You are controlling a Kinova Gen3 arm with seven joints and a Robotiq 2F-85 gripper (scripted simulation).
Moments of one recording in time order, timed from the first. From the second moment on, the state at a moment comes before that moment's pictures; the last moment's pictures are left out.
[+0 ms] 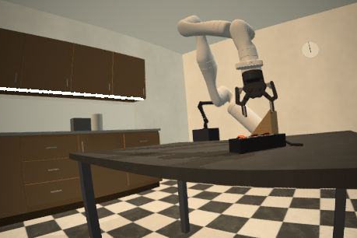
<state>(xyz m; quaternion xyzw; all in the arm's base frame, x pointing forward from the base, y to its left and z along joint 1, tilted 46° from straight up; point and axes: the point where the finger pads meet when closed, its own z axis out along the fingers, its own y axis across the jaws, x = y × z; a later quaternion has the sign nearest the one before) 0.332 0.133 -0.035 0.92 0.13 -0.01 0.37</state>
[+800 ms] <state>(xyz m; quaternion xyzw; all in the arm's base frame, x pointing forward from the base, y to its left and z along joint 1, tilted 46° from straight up) 0.391 0.210 -0.011 0.92 0.03 0.02 0.39</state>
